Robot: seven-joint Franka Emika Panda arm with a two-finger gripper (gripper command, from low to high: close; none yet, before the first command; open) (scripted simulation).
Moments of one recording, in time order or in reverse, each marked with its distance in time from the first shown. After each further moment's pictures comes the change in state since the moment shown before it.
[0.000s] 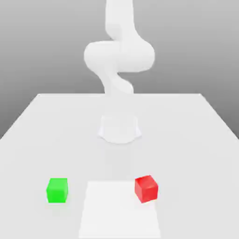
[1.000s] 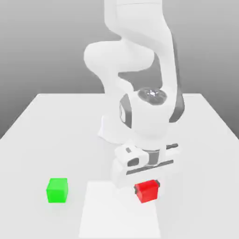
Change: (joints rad) arm 0.149 0.948 0.025 -0.436 -0.053 0.665 -0.115
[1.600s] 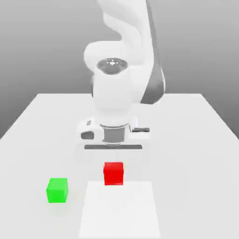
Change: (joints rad) arm -0.274 -0.287 -0.163 0.014 0.030 -0.300 0.190
